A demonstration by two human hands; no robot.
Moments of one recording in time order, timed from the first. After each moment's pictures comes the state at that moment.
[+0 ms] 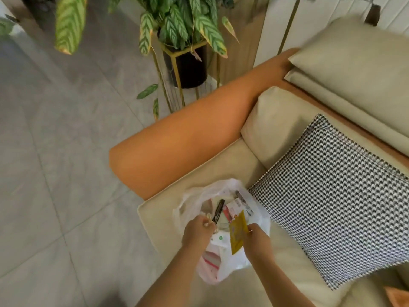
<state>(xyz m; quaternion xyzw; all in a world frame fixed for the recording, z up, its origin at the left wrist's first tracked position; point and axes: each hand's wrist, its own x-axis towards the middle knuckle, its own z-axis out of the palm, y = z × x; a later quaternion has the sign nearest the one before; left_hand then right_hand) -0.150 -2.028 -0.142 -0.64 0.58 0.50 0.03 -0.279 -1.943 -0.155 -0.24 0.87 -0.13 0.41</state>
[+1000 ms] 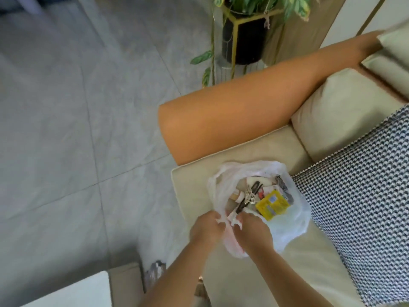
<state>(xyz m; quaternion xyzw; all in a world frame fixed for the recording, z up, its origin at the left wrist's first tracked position) -0.067 -1.982 -0.180 -0.69 0.56 0.46 0.05 -0.190 -1.950 -0.190 -0.54 0.77 0.01 0.33</state>
